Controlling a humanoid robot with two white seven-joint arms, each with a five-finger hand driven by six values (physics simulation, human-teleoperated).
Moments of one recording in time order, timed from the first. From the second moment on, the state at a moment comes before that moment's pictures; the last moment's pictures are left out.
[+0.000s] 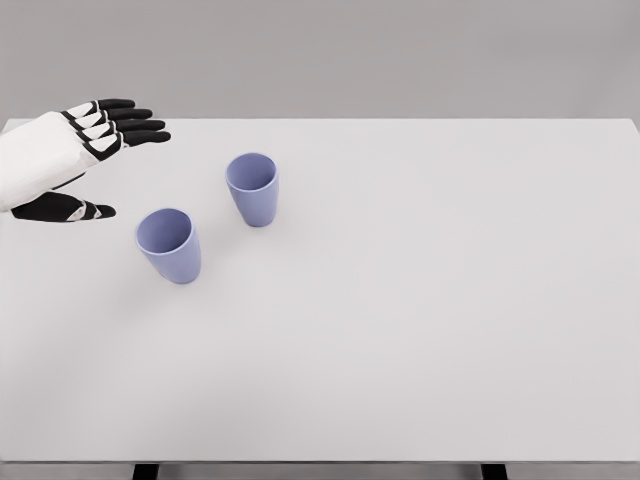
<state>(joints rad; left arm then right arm) -0.24 0.96 -0.13 -1.80 -0.22 -0.61 -0.29 0.03 0.00 0.15 0.01 -0.09 -0.06 -0.08</state>
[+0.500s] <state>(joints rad) -0.29 0.97 -0.15 -1.74 -0.15 -0.61 -0.29 0.03 0.00 0.15 0.01 -0.09 -0.06 -0.08</state>
